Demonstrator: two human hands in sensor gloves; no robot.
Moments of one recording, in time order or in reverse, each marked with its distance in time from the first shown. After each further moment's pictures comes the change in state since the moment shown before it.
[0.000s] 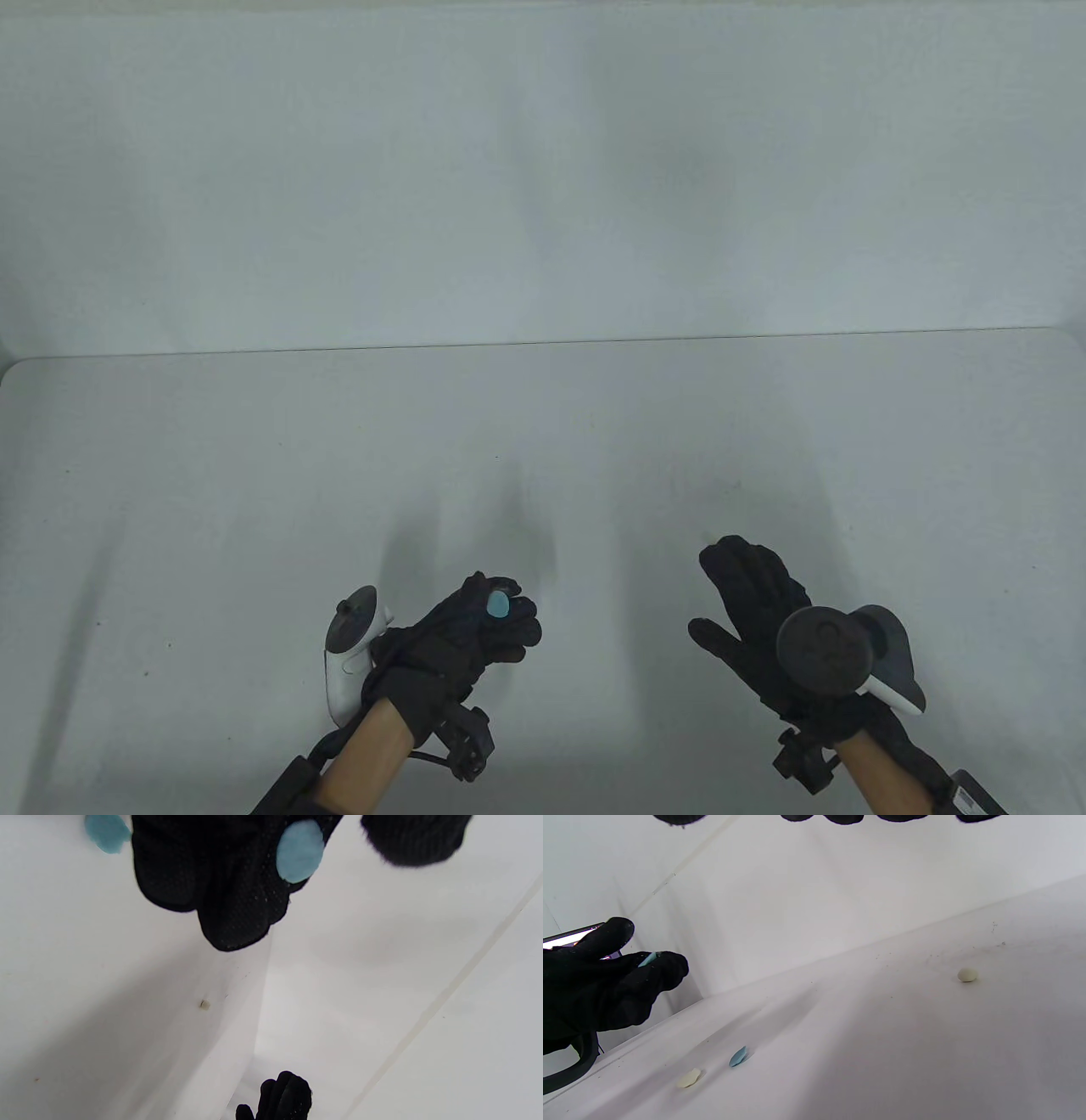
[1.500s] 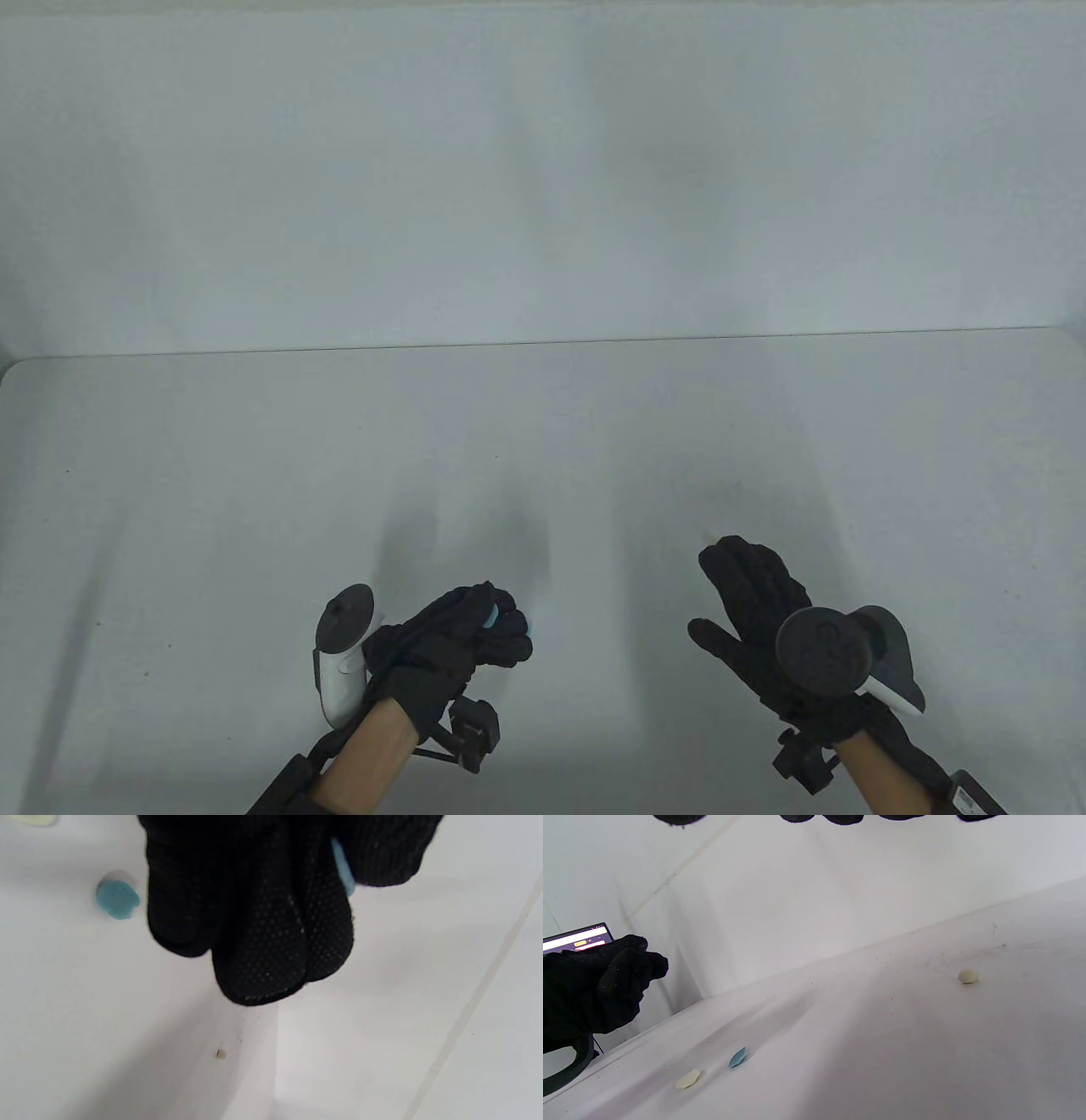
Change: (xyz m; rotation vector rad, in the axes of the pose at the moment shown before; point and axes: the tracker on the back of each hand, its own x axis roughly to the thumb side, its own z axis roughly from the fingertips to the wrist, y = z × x) left_hand 0.005 0.006 0.006 0.160 0.009 -0.122; right_hand 0.001 -0.001 0.000 -0.005 -0.002 0.002
